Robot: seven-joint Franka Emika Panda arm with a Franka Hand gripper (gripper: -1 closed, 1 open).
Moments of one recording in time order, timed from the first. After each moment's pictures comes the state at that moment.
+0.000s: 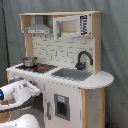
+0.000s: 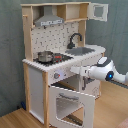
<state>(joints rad) -0.85 -1.47 1.39 -2.51 -0.75 3.42 0.03</state>
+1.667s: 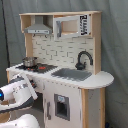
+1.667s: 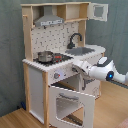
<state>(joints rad) -0.85 -1.47 1.39 -2.52 -0.75 3.42 0.59</state>
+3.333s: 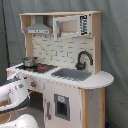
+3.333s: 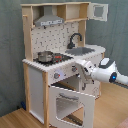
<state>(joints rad) -0.78 -1.47 1.38 -2.52 -0.75 3.42 0.87</state>
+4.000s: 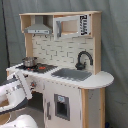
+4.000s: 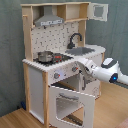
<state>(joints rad) -0.71 -1.47 1.36 -2.57 -0.75 3.29 0.75</state>
